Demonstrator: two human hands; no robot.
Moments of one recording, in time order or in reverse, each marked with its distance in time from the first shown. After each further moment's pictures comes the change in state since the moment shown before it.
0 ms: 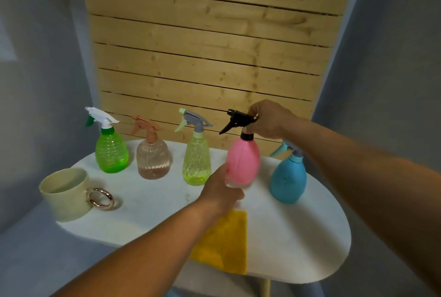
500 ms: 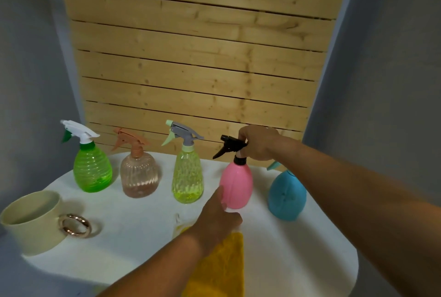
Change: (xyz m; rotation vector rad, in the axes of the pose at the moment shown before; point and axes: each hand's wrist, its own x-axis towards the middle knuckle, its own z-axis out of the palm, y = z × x) left_hand 0.022 -0.029 0.008 -0.040 -0.125 0.006; right_hand 0.041 0.024 0.036 -0.191 -0.135 -0.034
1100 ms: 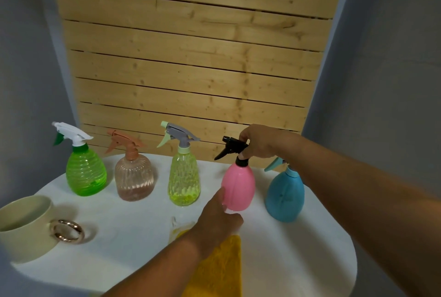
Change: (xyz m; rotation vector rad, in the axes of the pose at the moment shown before) left_hand 0.009 -0.003 0.002 0.102 -0.025 0.023; right_hand -0.004 0.006 -0.014 0.032 -0.116 0.009
